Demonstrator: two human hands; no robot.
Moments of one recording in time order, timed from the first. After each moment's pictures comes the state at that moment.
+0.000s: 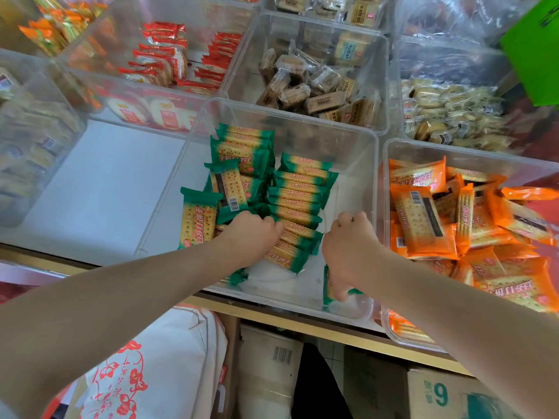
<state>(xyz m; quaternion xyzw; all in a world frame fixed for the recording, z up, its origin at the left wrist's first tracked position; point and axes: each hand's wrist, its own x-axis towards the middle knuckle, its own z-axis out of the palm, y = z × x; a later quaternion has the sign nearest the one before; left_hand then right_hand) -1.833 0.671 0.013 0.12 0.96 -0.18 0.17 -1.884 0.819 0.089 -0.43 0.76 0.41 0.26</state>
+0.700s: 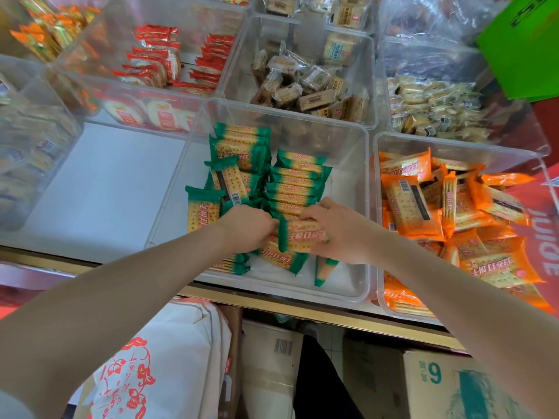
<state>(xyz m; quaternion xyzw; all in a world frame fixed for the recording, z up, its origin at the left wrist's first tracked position) -1.833 0.655 0.024 0.15 0.97 -0.03 0.18 -1.886 0.832 0.092 -0.39 0.86 -0.07 0.31</state>
